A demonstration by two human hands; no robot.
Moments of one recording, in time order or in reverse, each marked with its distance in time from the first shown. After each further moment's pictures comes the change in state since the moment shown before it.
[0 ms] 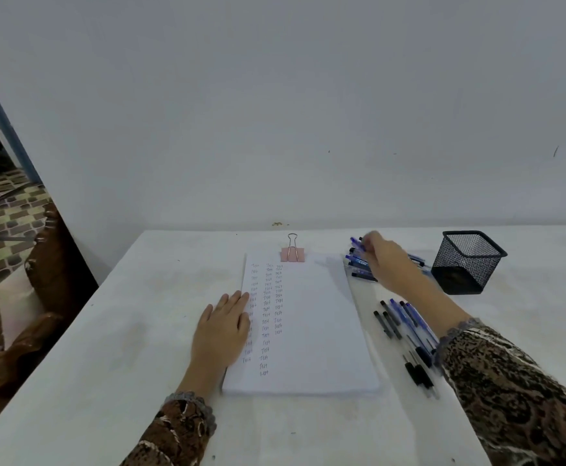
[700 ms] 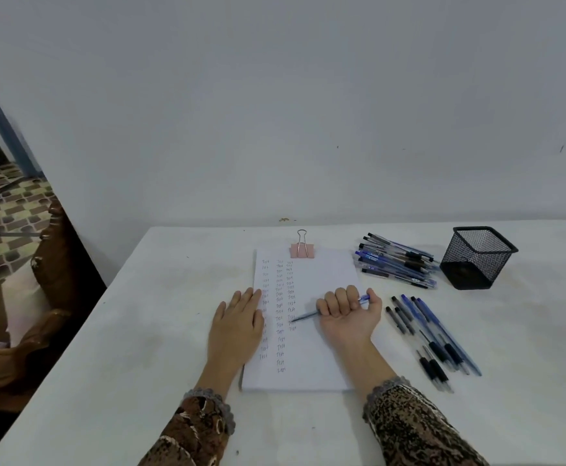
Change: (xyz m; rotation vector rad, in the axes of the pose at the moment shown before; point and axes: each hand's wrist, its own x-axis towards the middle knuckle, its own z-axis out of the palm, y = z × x) left_hand -0.002 -0.001 -0.001 0.001 -0.028 0.018; right_hand -0.064 -0.089 0.097 2.282 0.255 0.603
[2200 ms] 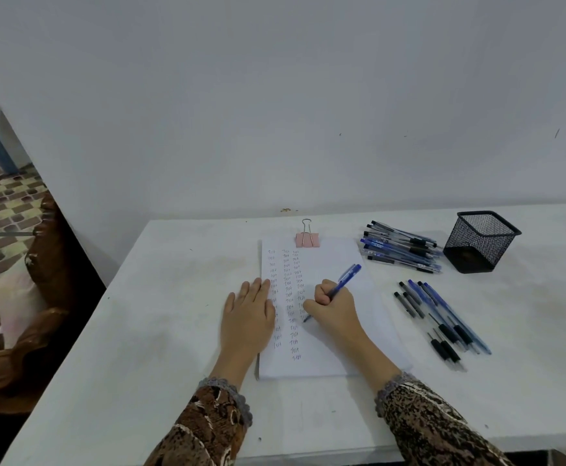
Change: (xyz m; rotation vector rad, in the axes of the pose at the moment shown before) left_hand 0.001 -0.004 0.002 -0.020 0.016 0.025; right_hand -0.021 0.030 0.007 -1.380 -0.122 -0.326
